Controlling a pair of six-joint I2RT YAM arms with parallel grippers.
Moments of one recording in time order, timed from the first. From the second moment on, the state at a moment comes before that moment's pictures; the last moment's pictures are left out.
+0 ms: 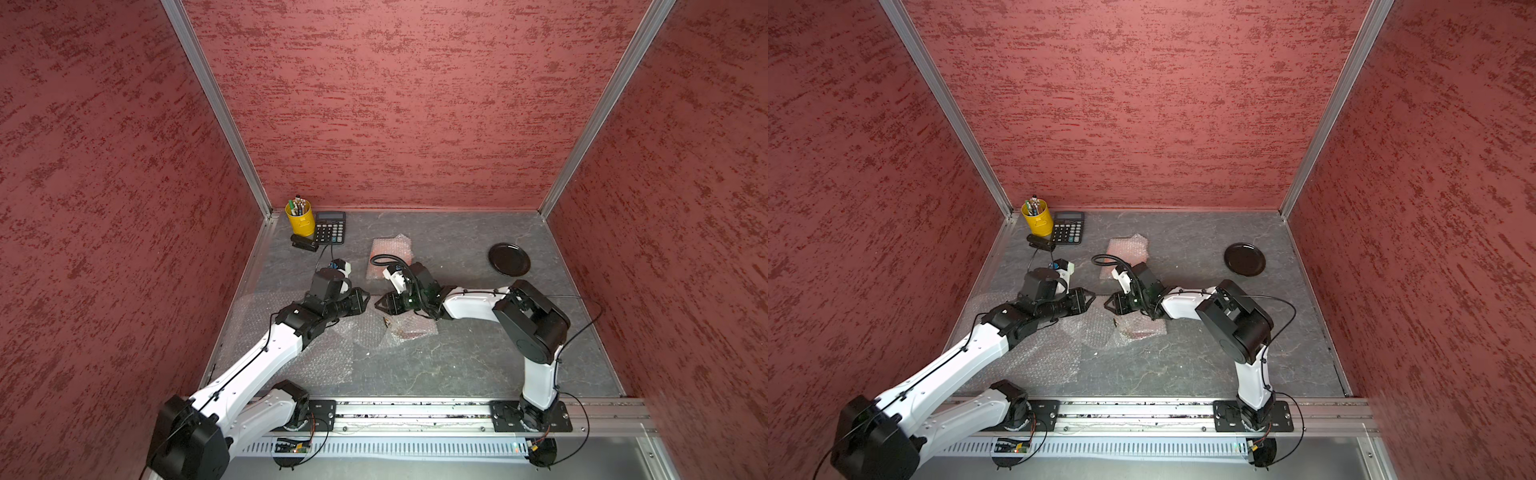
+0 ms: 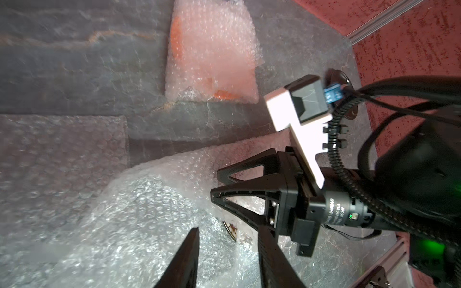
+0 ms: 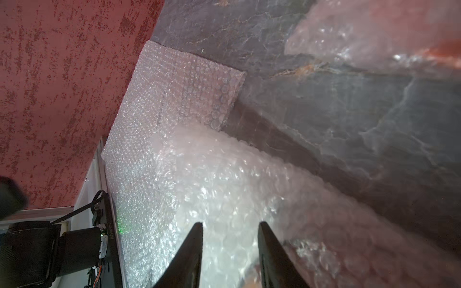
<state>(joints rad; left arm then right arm) -0.45 1.06 0.69 -0.38 0.18 -0.63 0.77 1.93 1.05 0.21 -0.48 0.54</state>
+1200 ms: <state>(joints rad) -0.35 1.62 0.62 0.09 0.40 -0.75 0.77 1.79 1.00 0.13 -0.35 0.51</state>
